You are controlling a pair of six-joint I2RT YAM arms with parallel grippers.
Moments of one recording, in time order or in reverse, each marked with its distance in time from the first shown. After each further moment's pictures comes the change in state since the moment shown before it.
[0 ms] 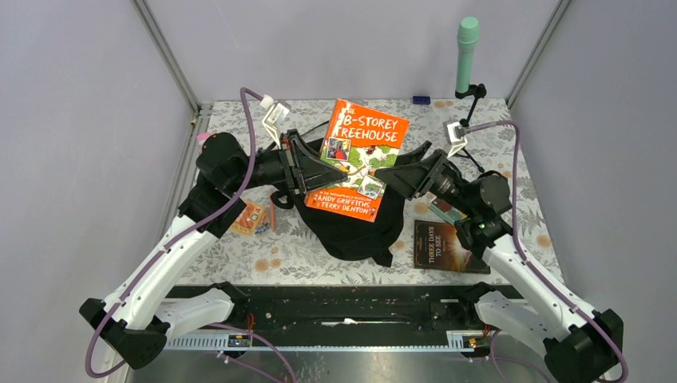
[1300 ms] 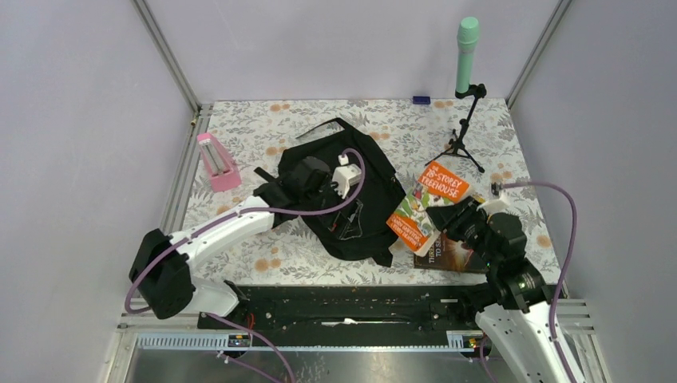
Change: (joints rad) left arm -0.154 0.321 -0.161 -0.398 -0.320 0.653; right arm -0.166 -0.489 -0.106 -1.088 0.476 -0.246
